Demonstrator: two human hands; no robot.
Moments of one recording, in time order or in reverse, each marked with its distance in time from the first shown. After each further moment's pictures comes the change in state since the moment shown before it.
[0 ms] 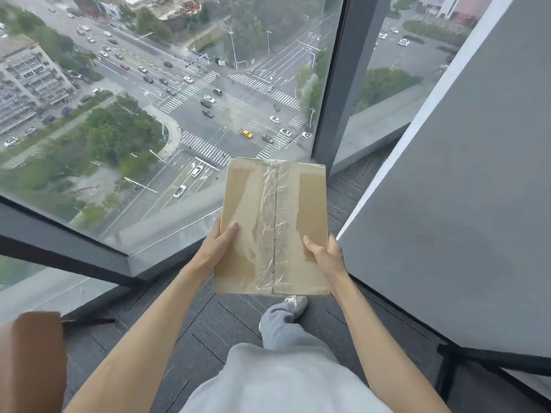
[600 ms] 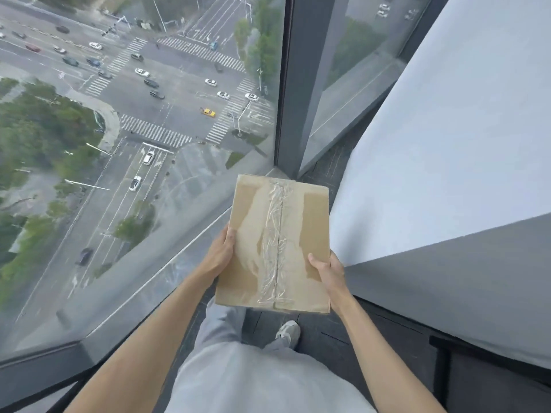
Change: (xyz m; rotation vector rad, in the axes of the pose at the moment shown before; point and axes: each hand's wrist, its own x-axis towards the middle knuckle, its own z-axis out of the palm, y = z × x) left_hand 0.299 0.105 0.055 0.313 -0.195 -0.079; right_hand 0.220 -0.078 -0.018 0.155 0.224 0.222
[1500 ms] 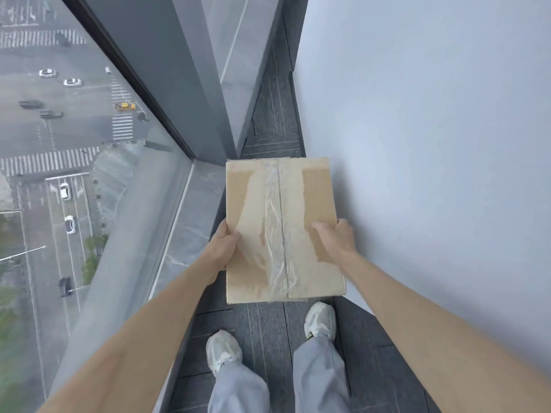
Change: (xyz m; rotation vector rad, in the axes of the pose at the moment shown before) left_hand 0.485 -0.084 0.156 0.200 -0.400 -0.284; right_hand 0.448 0.106 0.020 0.008 0.445 0.359
